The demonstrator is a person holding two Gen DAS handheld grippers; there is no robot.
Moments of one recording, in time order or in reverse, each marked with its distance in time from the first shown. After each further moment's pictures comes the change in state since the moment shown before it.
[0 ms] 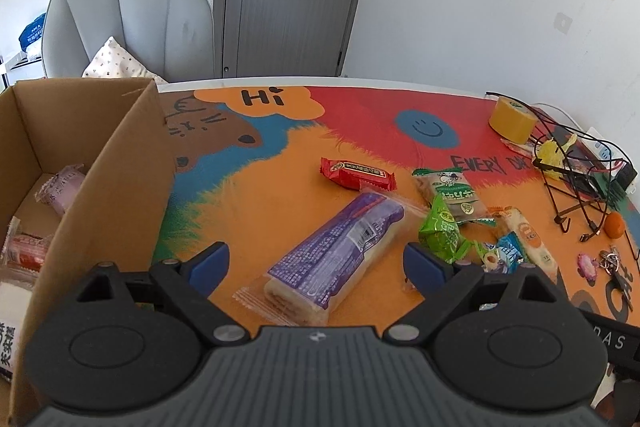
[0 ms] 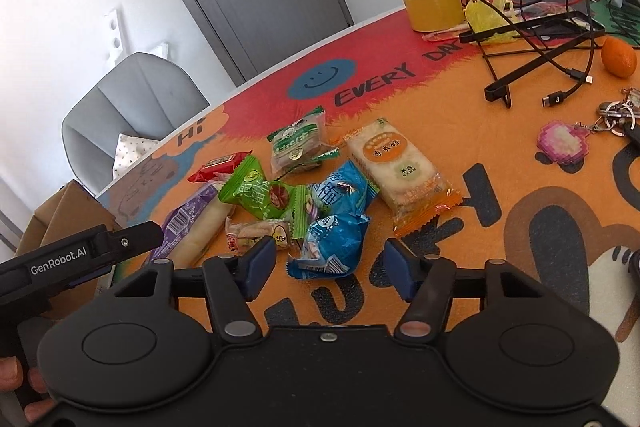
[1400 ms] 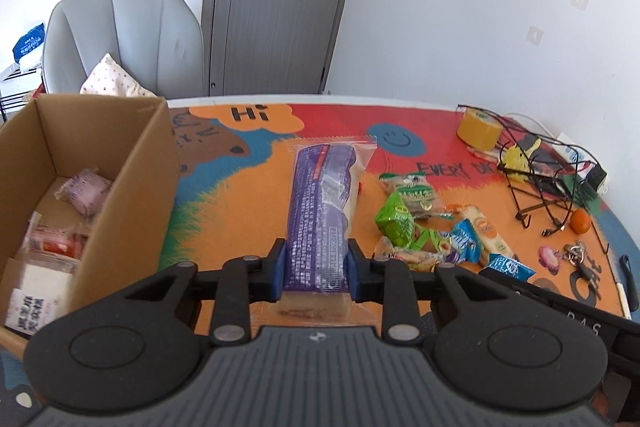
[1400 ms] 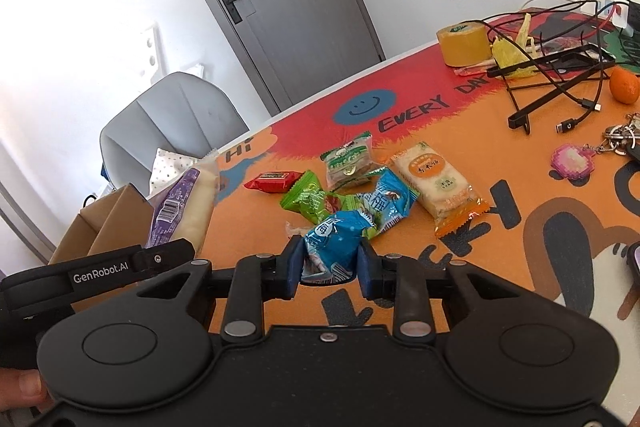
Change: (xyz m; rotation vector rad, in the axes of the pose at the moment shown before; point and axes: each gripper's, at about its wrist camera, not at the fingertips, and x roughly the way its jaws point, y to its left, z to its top) left arm -0.057 -0.007 -0.013 0.007 -0.063 -0.051; right arm -0.042 0.025 -0.011 -0.047 -0.101 0.086
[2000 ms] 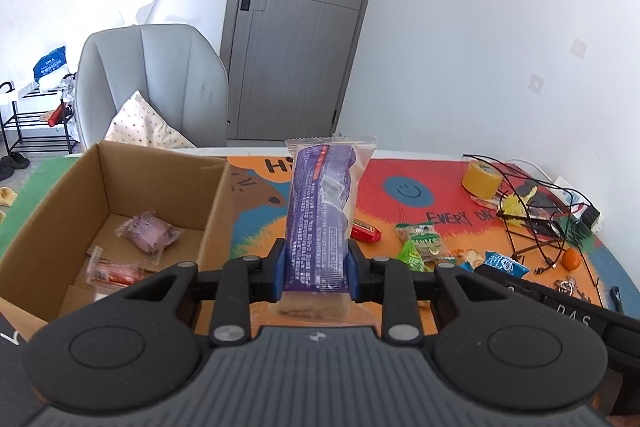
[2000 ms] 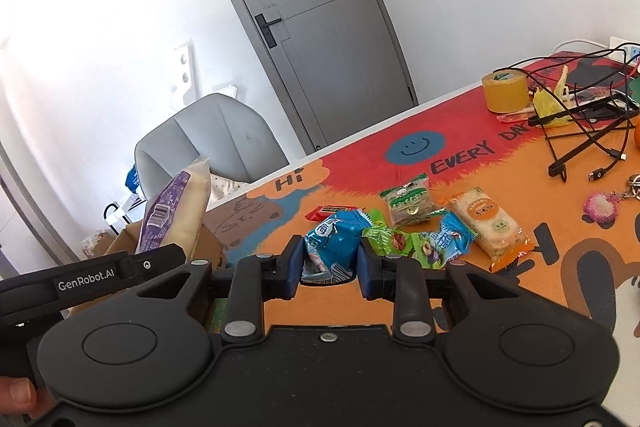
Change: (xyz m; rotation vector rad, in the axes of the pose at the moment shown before) left arm -0.057 0.030 0.015 -0.032 -0.121 0.021; right arm -0.022 0.047 0.010 -0.061 -0.083 0.061
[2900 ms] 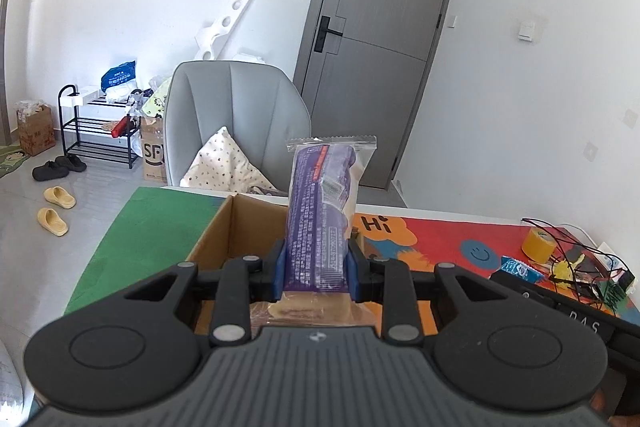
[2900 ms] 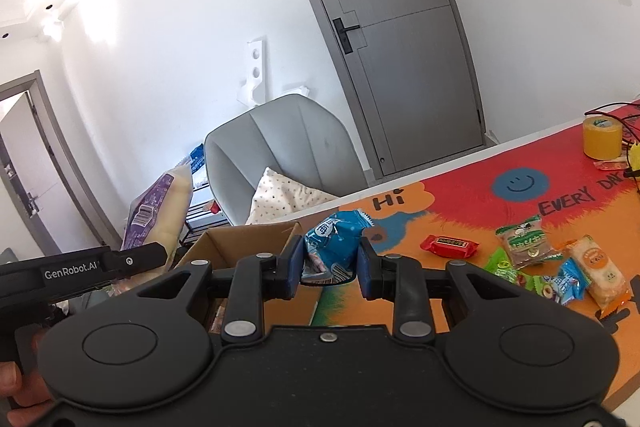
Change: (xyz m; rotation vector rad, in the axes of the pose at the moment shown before) left arm -0.051 0.084 0.030 -0.108 -0.116 0.150; right arm 0.019 0.088 0.013 -0.132 -0.020 0.158
